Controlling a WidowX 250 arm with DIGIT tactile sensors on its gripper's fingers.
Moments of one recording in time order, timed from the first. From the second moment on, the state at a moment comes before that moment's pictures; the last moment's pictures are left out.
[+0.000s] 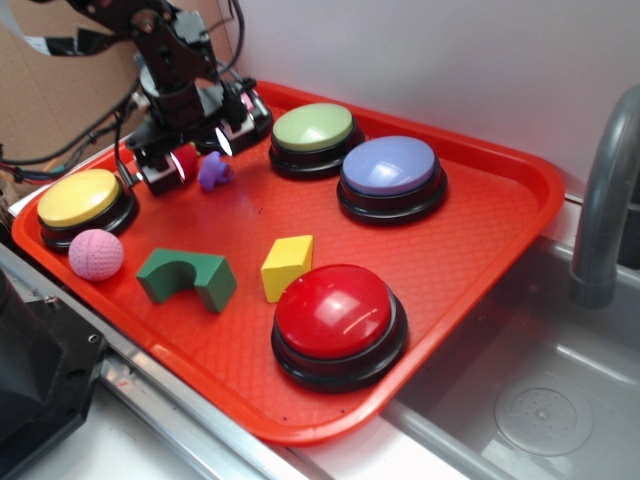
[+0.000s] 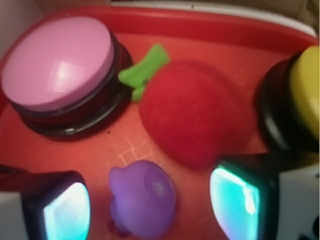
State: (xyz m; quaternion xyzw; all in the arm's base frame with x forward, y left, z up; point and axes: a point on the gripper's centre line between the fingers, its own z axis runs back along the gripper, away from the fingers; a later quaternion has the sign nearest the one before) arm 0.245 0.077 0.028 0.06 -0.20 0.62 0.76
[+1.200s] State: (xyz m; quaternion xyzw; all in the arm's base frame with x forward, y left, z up) arm 0.244 0.061 0.062 -0.01 -0.15 0.51 0.85
